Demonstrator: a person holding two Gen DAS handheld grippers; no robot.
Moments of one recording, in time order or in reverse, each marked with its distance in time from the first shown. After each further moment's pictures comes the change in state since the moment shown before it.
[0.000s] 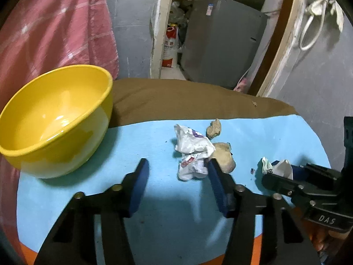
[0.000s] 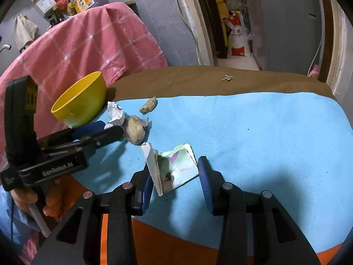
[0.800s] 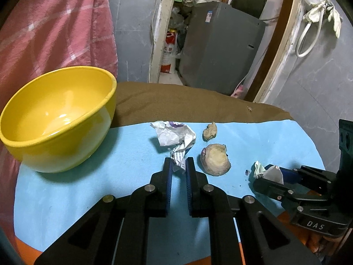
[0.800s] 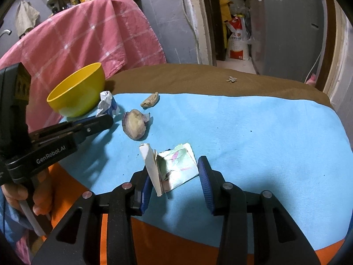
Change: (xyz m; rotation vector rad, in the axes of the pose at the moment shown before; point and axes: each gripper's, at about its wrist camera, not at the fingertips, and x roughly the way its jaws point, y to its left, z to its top) left arm -0.007 -0.007 -0.006 -0.012 -0.048 -0.019; right arm 0.003 0.008 -0.004 -0.061 0.007 -0.050
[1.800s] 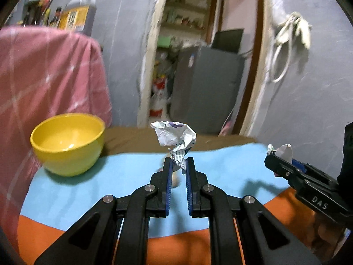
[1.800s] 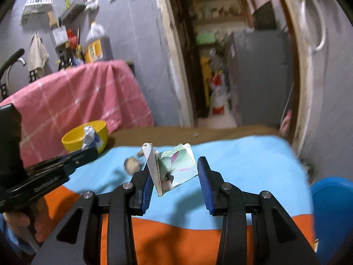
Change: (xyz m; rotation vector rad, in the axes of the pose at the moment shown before) left arm -0.076 -0.067 -0.032 0.071 -0.340 -0.035; right arm -0.099 -0.011 -0.037 0.043 -0.477 -0.106
